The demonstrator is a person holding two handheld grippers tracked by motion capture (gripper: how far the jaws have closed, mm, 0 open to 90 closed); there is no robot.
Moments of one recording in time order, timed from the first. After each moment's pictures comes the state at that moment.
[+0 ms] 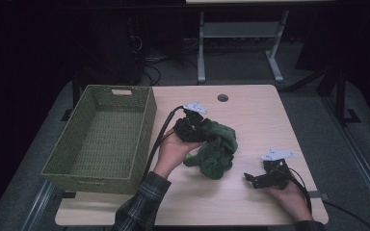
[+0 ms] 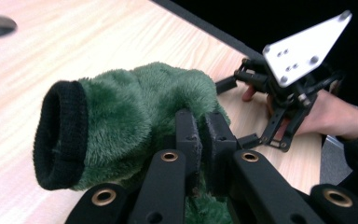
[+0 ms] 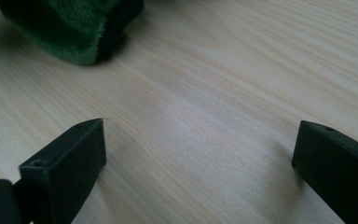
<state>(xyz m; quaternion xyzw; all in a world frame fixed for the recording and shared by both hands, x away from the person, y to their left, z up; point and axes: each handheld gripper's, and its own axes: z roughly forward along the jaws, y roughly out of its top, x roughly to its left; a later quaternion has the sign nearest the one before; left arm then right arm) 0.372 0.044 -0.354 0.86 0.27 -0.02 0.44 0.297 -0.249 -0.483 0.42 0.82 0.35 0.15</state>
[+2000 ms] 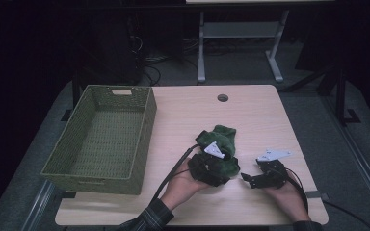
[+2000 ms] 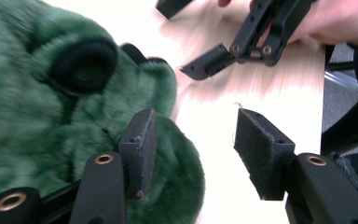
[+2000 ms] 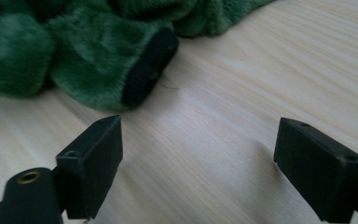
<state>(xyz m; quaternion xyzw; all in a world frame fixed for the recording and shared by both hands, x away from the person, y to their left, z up) 0.302 0.011 -0.422 0.91 0.20 -0.02 0.37 0.293 -0.236 -0.474 0.41 0.83 0.36 0.14</state>
